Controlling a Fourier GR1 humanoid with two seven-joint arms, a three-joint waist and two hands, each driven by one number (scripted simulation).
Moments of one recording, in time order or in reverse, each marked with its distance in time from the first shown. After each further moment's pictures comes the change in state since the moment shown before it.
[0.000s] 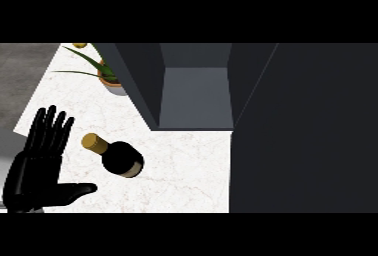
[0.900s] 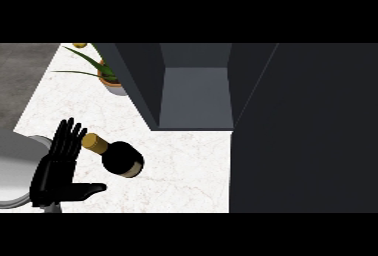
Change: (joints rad) left arm -0.052 0.029 0.038 0.378 -0.069 -0.126 -0.245; right arm -0.014 0.011 0.016 -0.011 0.025 -0.004 0.034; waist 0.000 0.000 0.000
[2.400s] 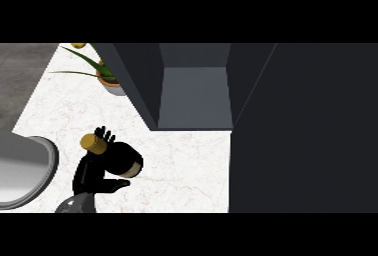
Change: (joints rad) left arm -0.297 0.010 0.028 0.802 -0.077 -0.110 -0.446; right arm 0.025 0.021 0.013 -0.004 0.043 0.020 -0.035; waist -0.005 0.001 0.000
